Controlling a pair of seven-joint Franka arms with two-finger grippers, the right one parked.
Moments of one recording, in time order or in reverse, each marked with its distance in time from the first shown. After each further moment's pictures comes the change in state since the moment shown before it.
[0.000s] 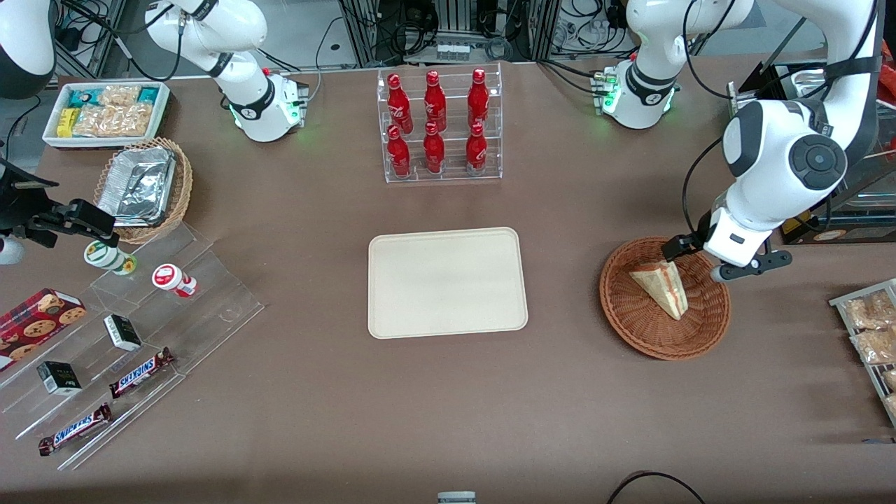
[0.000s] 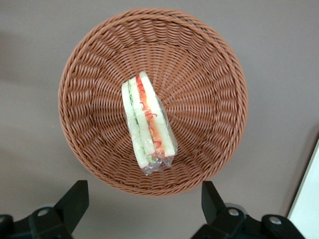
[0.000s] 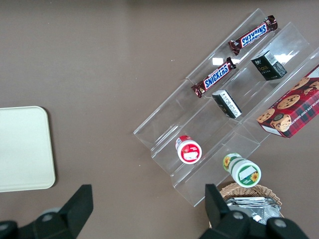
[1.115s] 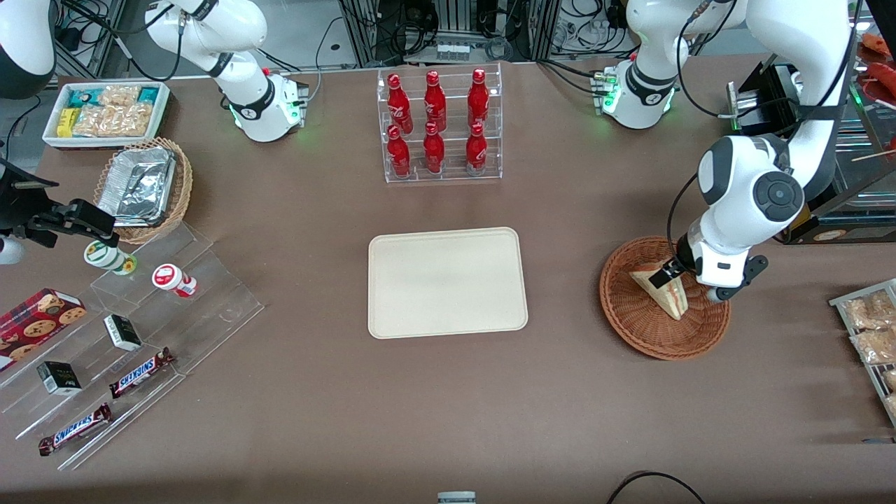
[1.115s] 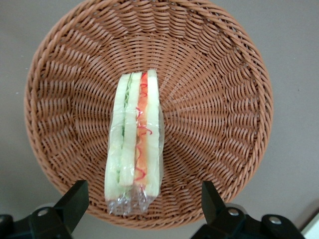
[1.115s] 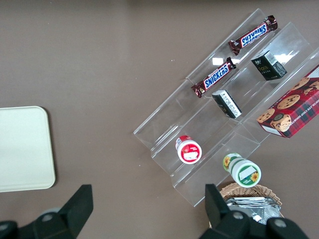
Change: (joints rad) arm 0.000 0.146 -0.012 -0.036 0.000 0.185 -0.300
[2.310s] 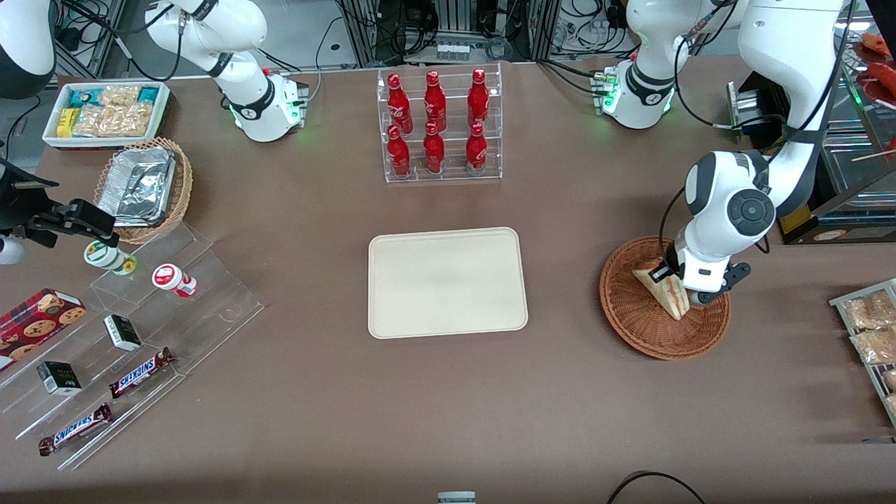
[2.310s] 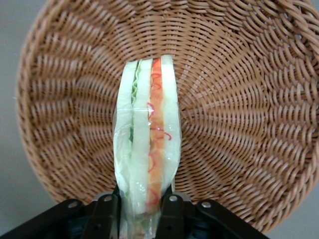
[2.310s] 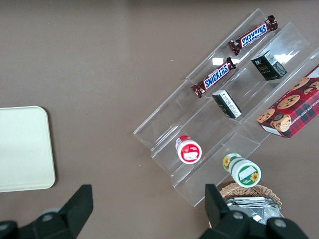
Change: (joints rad) arm 0.002 0.058 0.000 -0.023 0.113 0.016 0.012
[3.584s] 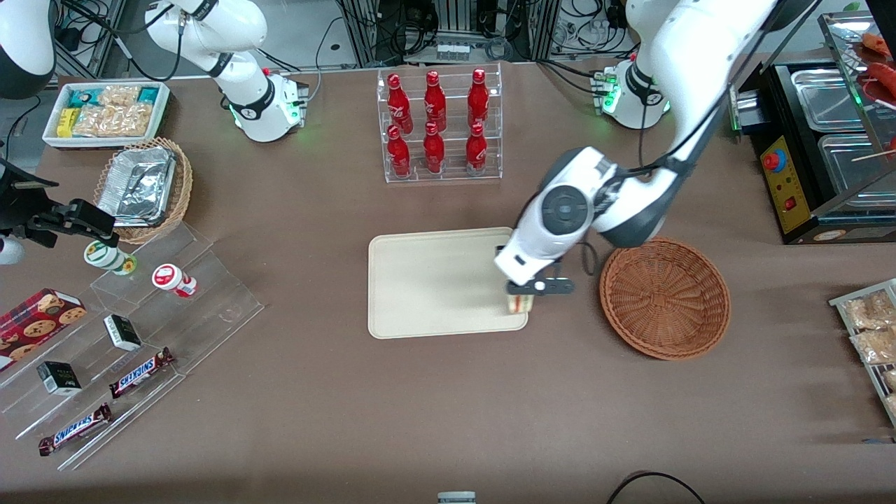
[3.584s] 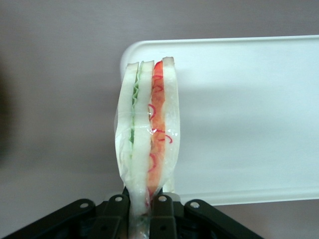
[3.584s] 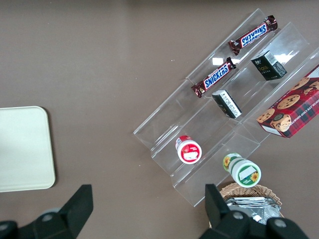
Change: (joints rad) arm -0.174 0.326 -0.427 0.555 0.072 -0.311 -0.042
